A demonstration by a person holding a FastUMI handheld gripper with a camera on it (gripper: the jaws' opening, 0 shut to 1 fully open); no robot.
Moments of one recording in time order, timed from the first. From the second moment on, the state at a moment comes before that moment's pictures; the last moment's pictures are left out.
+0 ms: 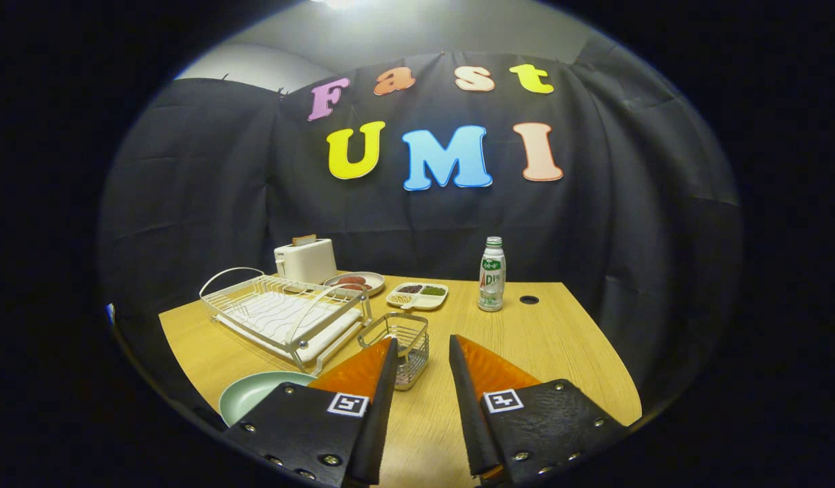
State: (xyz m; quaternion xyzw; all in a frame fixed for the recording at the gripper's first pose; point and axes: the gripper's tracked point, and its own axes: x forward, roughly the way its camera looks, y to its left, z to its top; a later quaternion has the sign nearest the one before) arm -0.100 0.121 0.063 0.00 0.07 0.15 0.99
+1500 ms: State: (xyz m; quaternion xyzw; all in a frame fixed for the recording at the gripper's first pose) arm 0.009 0.167 0.052 0.03 0.05 0.07 1.00
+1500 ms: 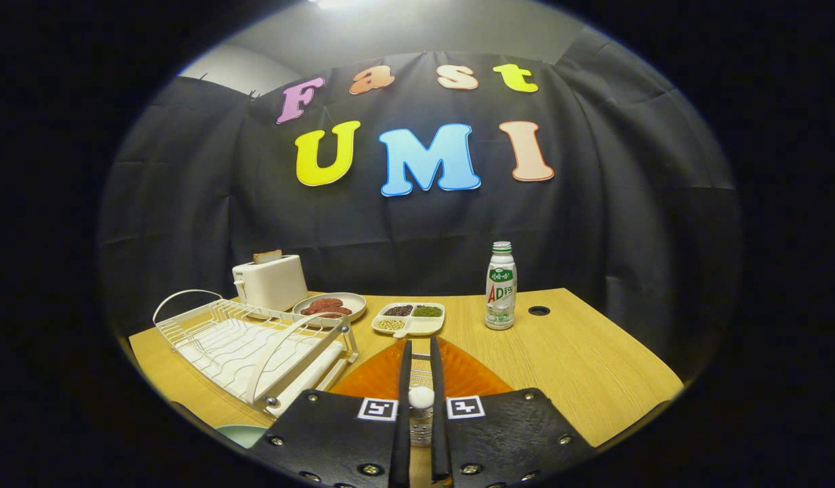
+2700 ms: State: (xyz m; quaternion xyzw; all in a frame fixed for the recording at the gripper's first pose) arm -0.143 0.257 0.087 -0.06 0.13 0.27 0.95
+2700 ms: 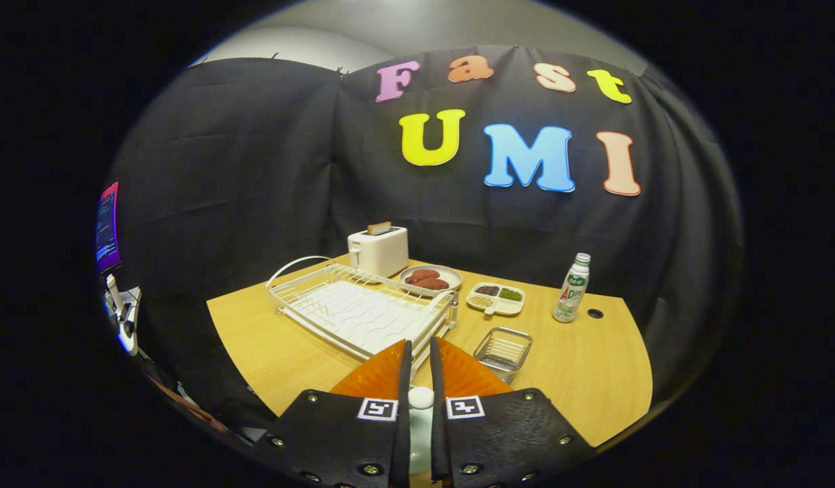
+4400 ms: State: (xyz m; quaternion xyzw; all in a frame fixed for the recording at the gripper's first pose) arm -0.078 0.186 0.245 -0.03 0.01 0.09 1.00
